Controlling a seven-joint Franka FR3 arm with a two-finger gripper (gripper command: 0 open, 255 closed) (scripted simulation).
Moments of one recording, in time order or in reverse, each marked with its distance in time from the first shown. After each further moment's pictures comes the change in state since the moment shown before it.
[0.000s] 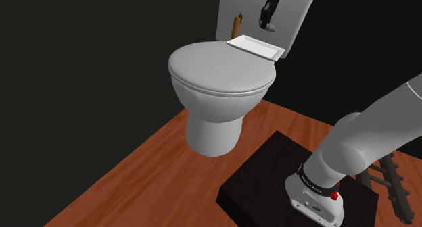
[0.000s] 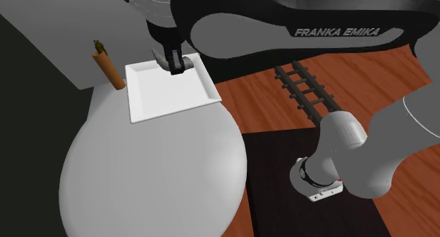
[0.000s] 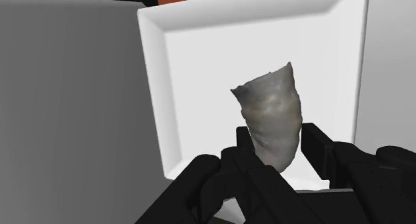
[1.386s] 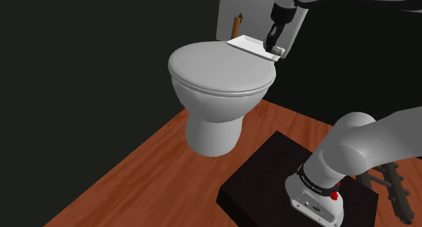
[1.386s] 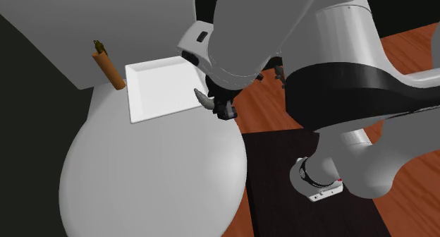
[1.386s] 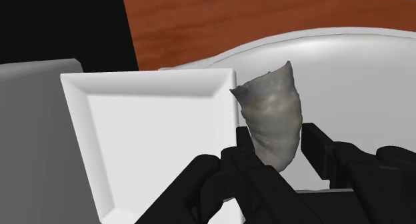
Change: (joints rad) arm 0.026 -0.372 0.130 -0.447 -0.025 0.025 0.181
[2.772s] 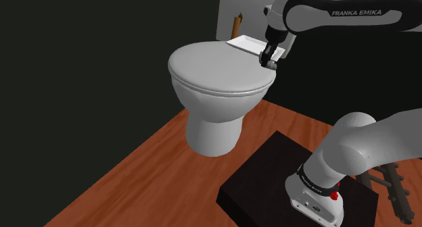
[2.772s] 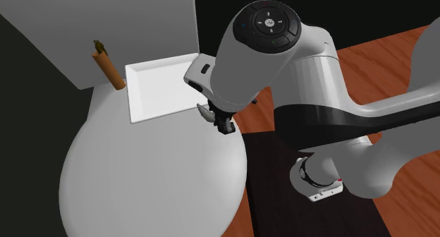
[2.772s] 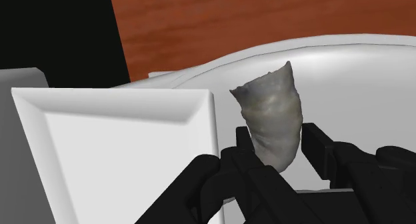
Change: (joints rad) arm -0.004 -0.026 -0.012 -0.178 -0.021 0.148 0.040
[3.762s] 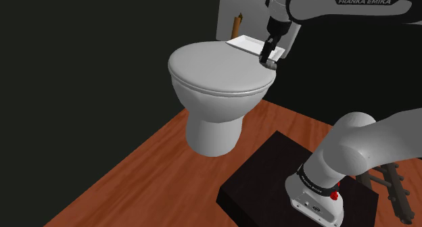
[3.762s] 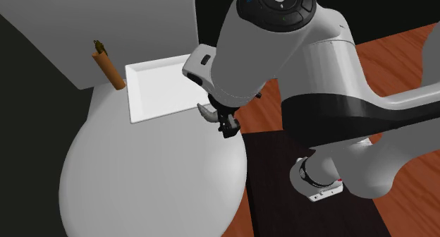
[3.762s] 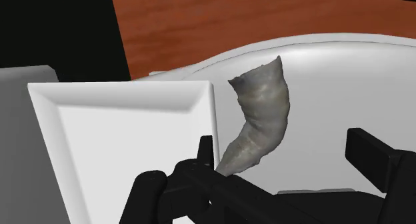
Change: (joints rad) arm 0.008 0.000 0.017 0.069 0.021 -0.077 -0.005
